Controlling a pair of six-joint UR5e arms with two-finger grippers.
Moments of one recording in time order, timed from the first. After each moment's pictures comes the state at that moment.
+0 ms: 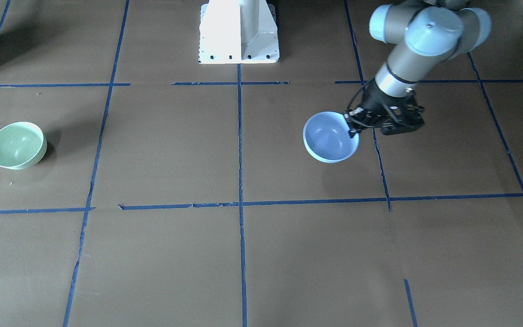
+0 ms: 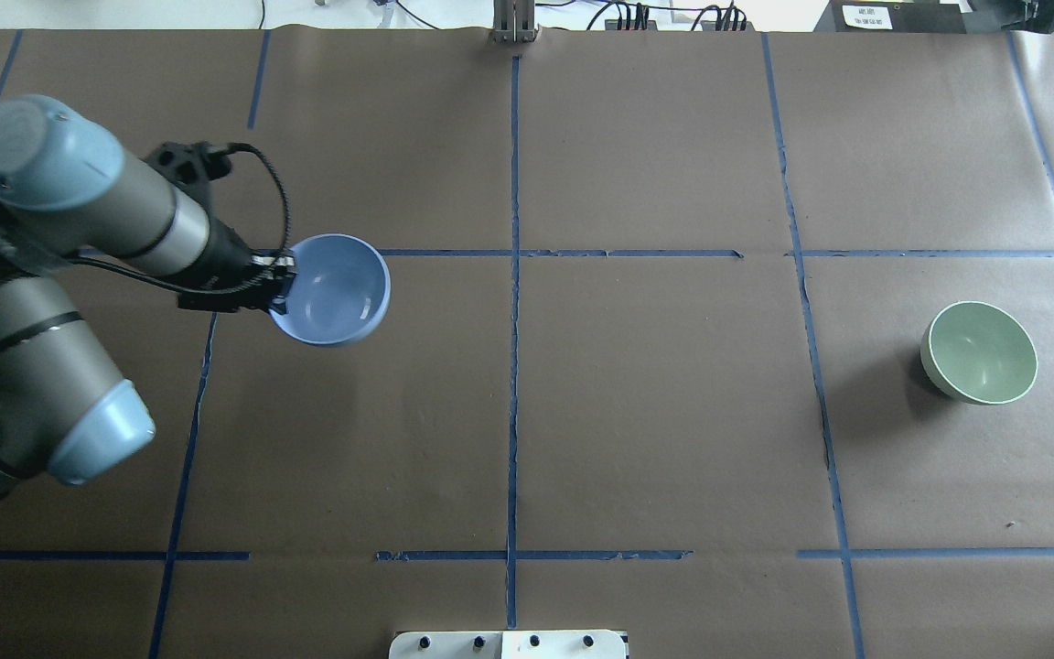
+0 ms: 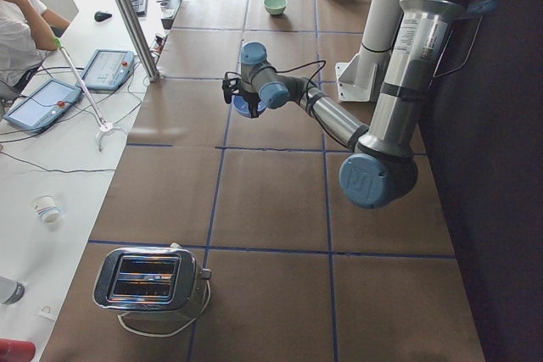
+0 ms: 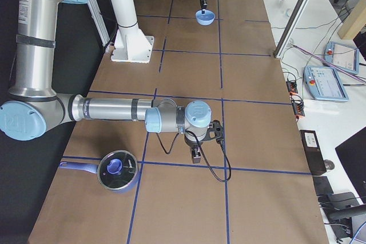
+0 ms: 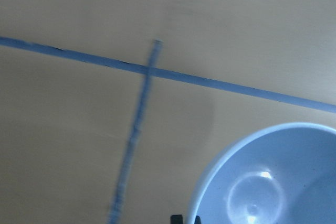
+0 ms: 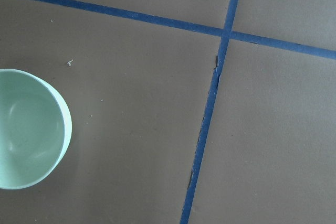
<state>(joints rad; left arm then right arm) -0.70 -1.99 -1.85 -1.73 -2.05 -1.37 1.50 -1.72 1.73 -1.52 2.40 -0.12</state>
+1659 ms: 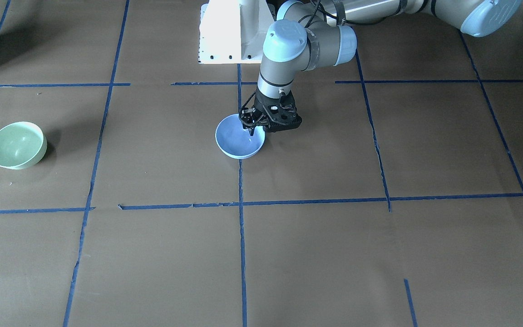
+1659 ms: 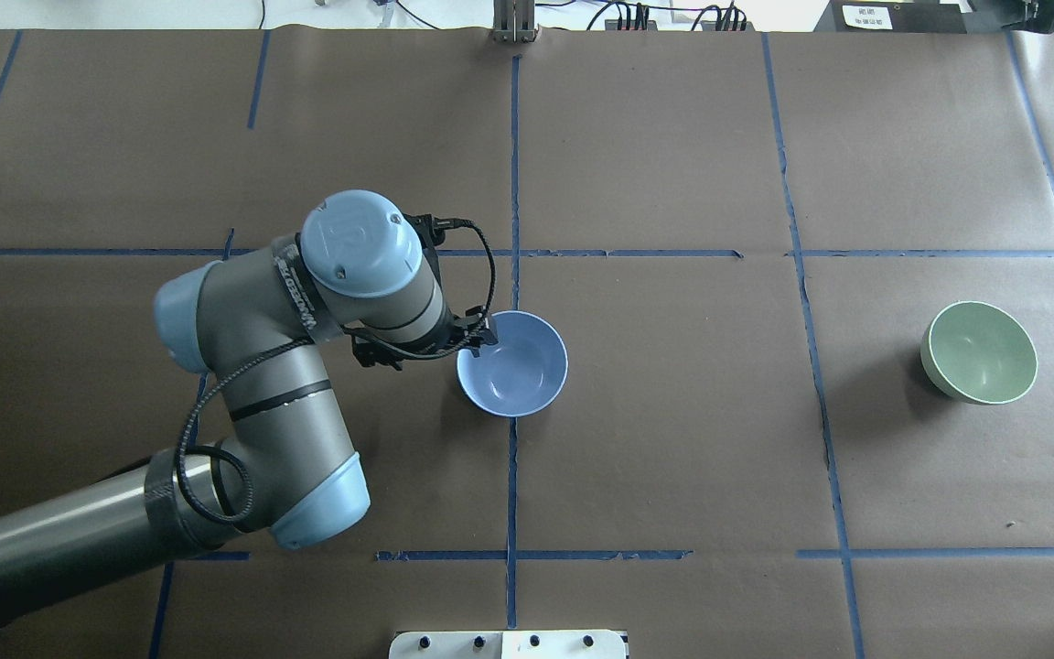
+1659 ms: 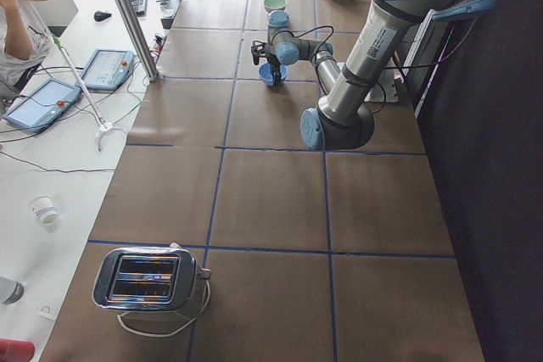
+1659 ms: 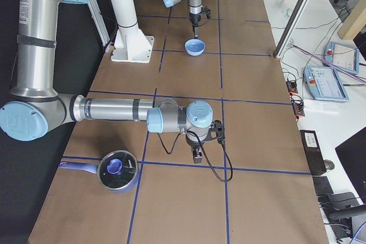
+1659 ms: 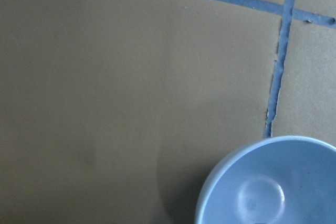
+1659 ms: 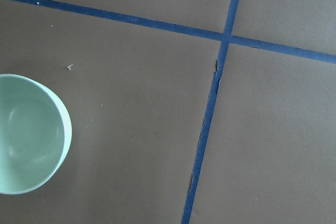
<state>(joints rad) -0.54 -2.25 -1.70 -1.55 -1.91 -1.33 1.50 -1.71 1.72 -1.52 2.40 -0.12</state>
